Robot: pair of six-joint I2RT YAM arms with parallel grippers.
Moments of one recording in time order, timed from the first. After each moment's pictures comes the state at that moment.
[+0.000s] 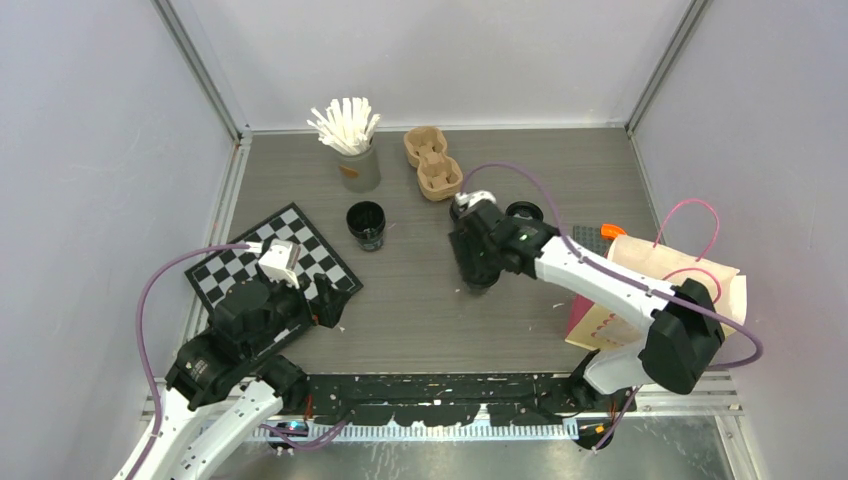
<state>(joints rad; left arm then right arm) -0.60 0.34 0.76 -0.81 -0.10 -0.34 0.84 1.41 1.10 -0.68 0.26 0.35</state>
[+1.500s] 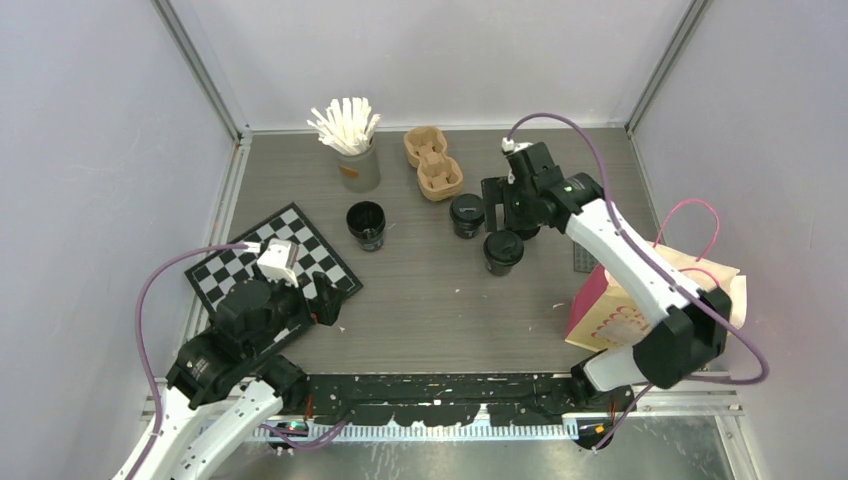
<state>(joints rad) -0.60 0.34 0.76 -0.81 -0.14 -0.34 0.48 1.45 1.35 -0.84 0.13 0.28</state>
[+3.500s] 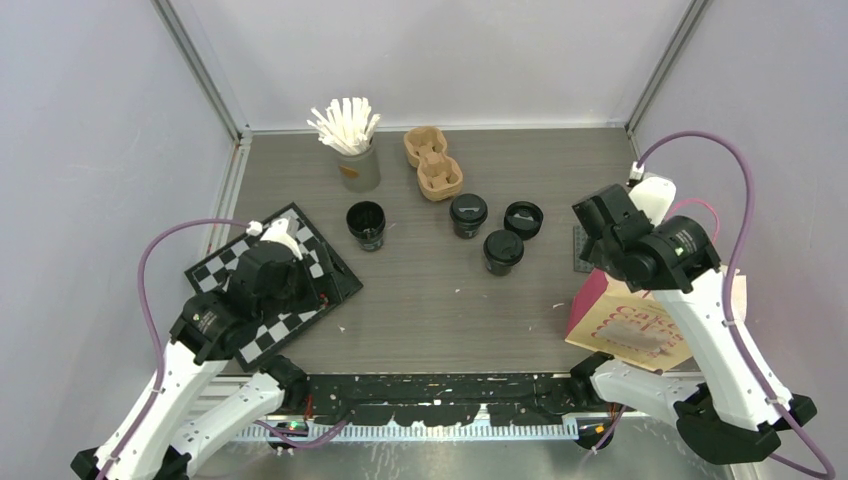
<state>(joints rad) -0.60 0.67 1.02 -1.07 -0.11 -0.76 0.54 1.04 1.53 -1.57 0.69 0.84</state>
